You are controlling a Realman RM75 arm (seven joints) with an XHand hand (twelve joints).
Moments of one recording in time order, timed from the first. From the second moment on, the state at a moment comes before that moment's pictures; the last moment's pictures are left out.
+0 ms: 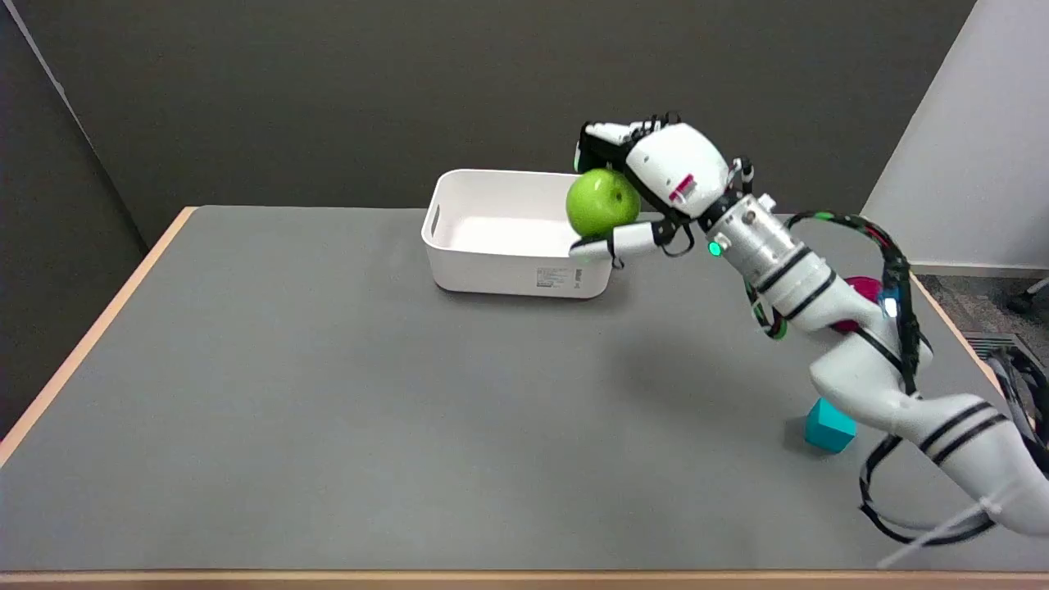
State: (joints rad) arm 0.17 -0.94 -1.69 1.45 -0.11 0.51 0.83
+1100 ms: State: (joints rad) arm 0.65 -1.15 -1.93 0.87 -0.08 0.45 0.80
